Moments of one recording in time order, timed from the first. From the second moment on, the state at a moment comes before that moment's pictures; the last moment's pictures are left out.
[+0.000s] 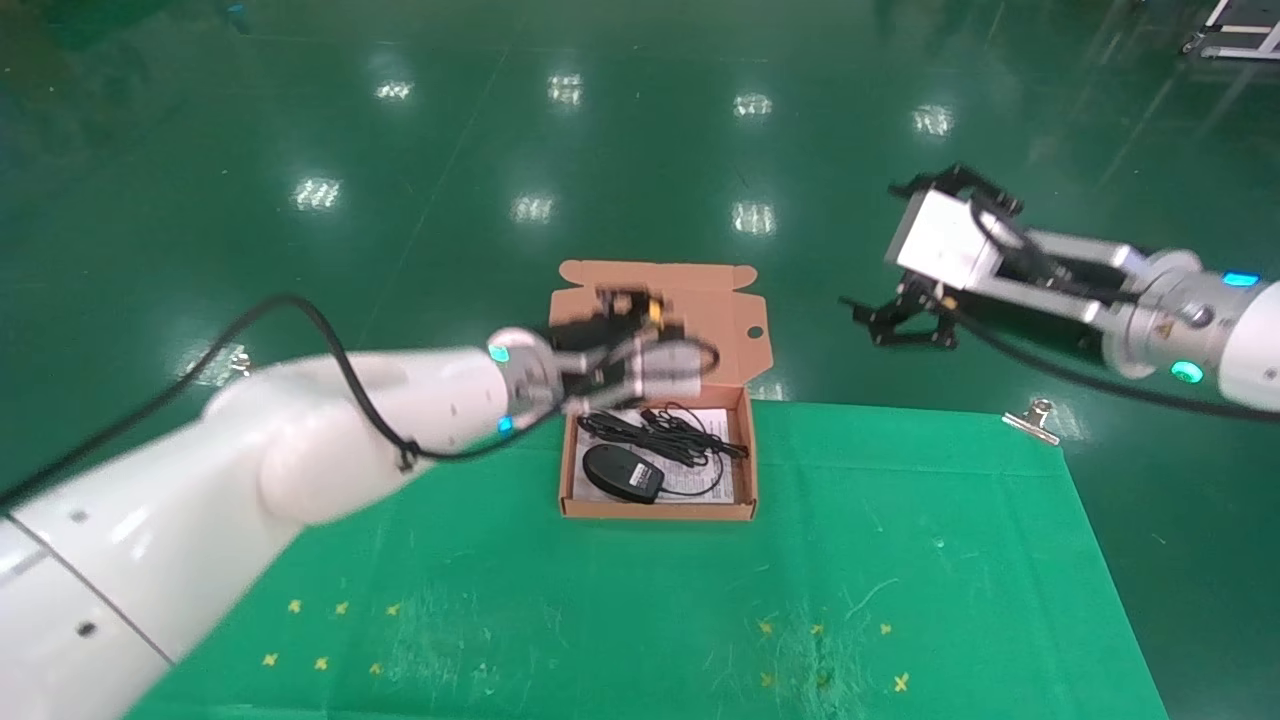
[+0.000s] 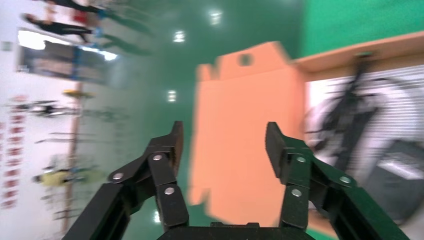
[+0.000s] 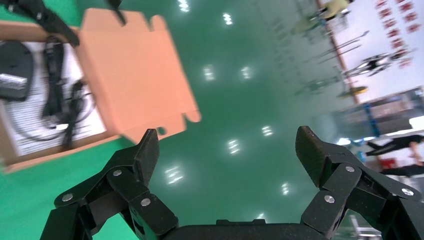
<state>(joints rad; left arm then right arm) -1.54 1.34 1.07 -0.84 2.04 0.43 -0.20 1.54 -0.71 -0.88 1.29 -1.69 -0.61 0.28</state>
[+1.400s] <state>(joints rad) -1.32 0.97 0.66 -1.07 1.37 0.95 -0.20 1.33 -0.66 -0.58 1.29 -1.23 -1.06 0.23</state>
